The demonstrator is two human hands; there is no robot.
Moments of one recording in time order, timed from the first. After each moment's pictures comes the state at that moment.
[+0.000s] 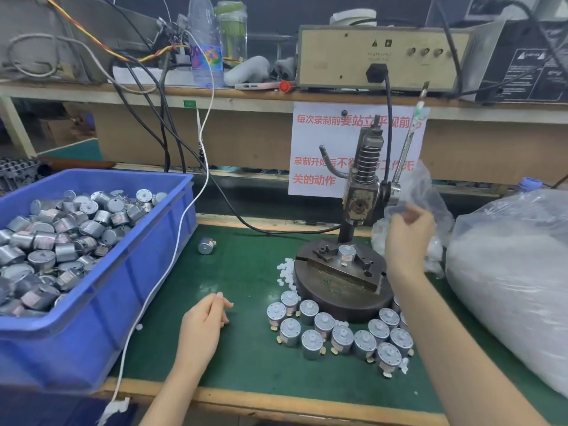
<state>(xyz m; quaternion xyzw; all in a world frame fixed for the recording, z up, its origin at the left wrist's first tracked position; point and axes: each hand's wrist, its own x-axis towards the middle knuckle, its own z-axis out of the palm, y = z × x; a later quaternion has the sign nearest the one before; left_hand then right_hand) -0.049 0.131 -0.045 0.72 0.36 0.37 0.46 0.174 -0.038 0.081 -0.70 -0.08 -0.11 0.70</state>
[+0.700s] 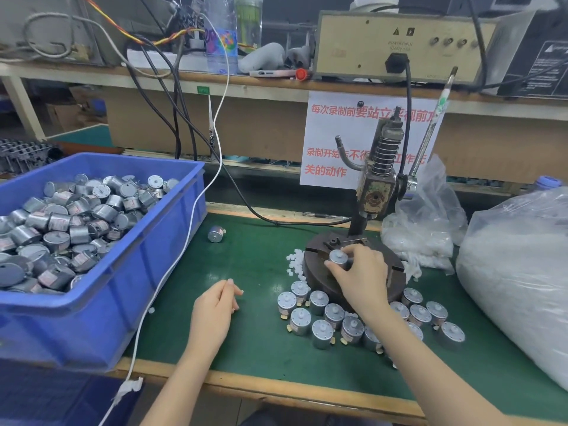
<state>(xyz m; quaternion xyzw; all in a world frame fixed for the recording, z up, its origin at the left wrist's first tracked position) -0.050 0.130 -0.041 0.71 0.37 0.36 0.47 0.134 -0.014 0.007 -0.90 -0.28 -0.12 0.32</state>
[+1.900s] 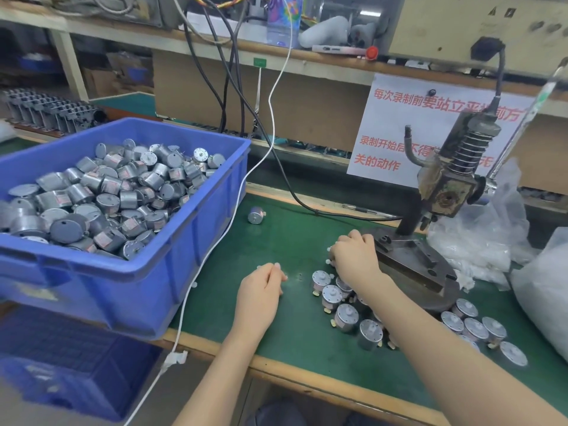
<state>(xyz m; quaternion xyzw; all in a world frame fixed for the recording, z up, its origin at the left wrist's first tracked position) -0.049 0.133 -0.042 0.72 0.36 0.35 0.49 0.122 0.074 0.004 -0.86 -0.48 -0.11 -0.10</state>
